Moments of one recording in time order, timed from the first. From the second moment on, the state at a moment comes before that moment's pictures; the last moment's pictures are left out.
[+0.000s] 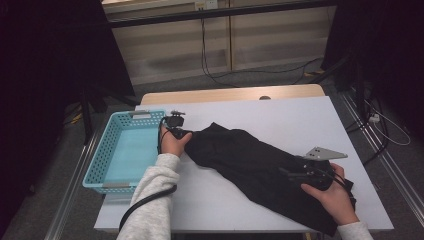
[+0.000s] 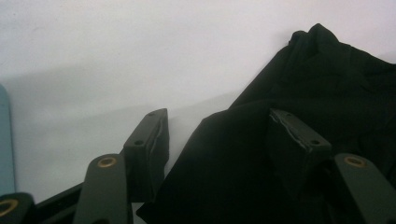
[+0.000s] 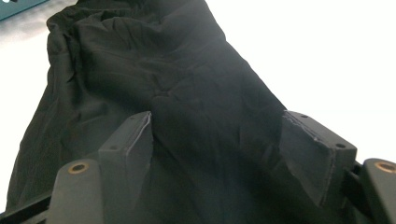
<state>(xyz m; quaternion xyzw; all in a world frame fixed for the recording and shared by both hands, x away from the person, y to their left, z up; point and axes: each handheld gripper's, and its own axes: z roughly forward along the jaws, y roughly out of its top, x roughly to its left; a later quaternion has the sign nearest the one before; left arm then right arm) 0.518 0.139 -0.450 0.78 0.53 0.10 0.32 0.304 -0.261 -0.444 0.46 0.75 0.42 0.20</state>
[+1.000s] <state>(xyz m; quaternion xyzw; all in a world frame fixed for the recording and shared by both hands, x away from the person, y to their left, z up) 0.512 0.134 -0.431 0.78 0.52 0.05 0.35 0.302 -0.260 -0.439 0.46 0.75 0.43 0.21</state>
